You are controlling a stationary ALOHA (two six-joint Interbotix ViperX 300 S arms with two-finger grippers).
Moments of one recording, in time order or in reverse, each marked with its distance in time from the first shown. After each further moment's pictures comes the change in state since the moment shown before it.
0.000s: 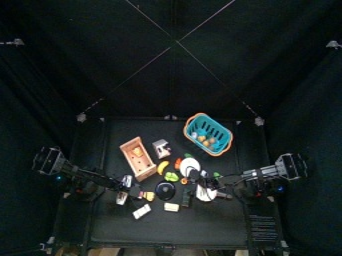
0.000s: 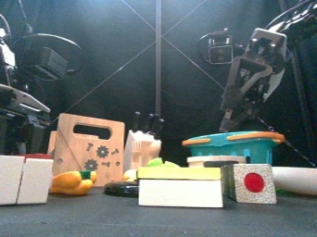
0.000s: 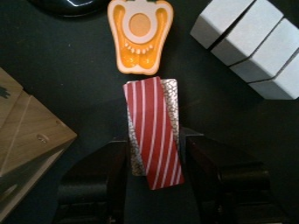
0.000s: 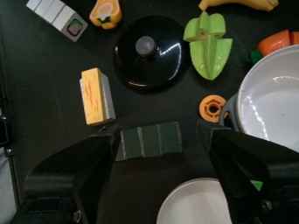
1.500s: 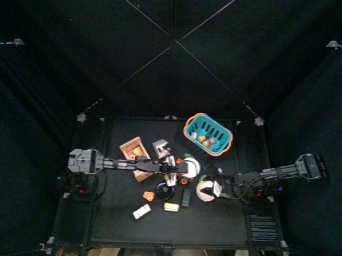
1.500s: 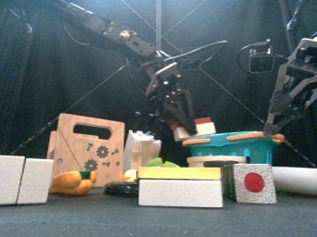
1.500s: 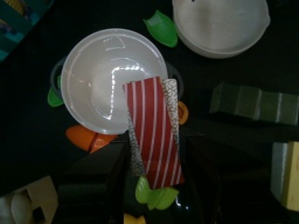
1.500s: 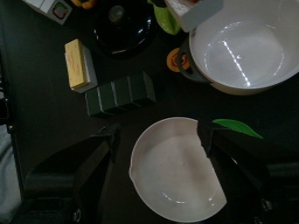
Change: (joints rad) left arm 0.348 0.586 -0.992 0.017 0.285 0.002; right arm -0.032 -0.314 0.287 0.075 -0.006 0.002
